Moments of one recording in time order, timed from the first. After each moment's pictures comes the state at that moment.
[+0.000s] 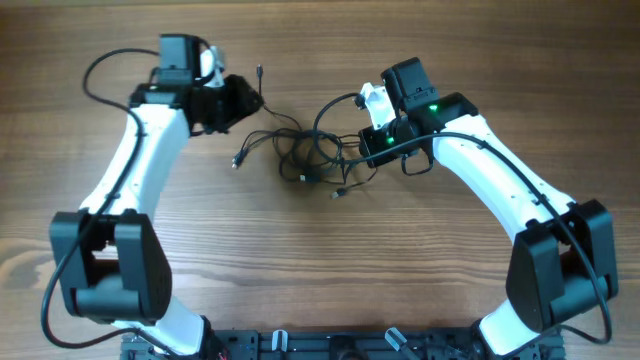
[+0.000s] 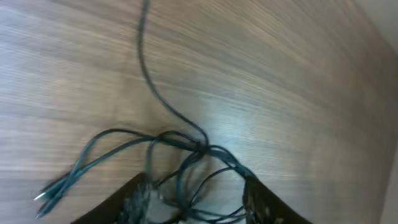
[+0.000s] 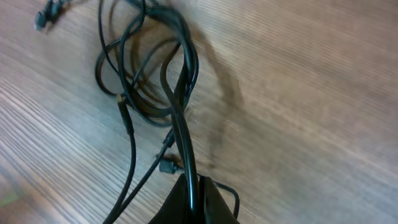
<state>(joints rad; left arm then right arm) -0.08 1.78 1.35 -0.61 0.39 -0.50 0.40 1.78 1.31 -0.77 -0.30 0.02</state>
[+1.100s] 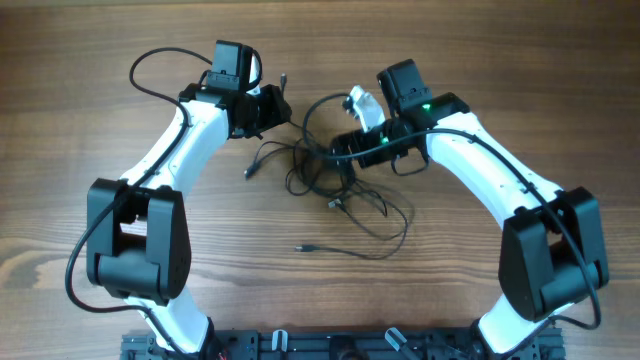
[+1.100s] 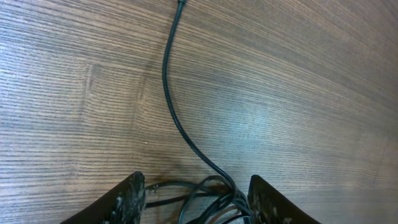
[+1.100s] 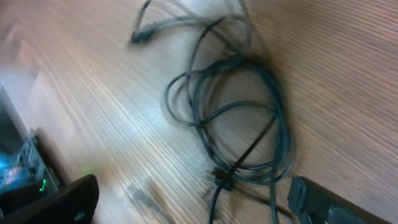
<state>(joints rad) -0.20 1.89 1.35 -0.55 0.27 -0.54 0.40 1.83 1.31 -0.66 -0.55 0.07</state>
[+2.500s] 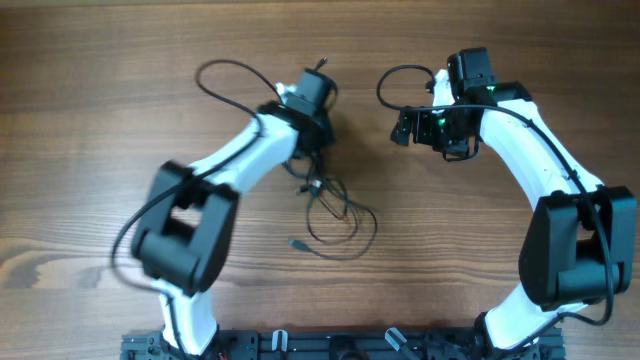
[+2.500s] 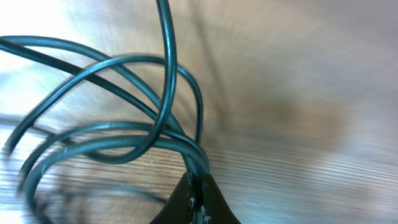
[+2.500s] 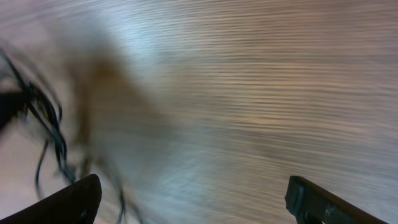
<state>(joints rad) -0.46 1.97 1.36 -0.52 0.00 -0.71 0.13 1.82 1.31 -0.80 -0.36 0.20</state>
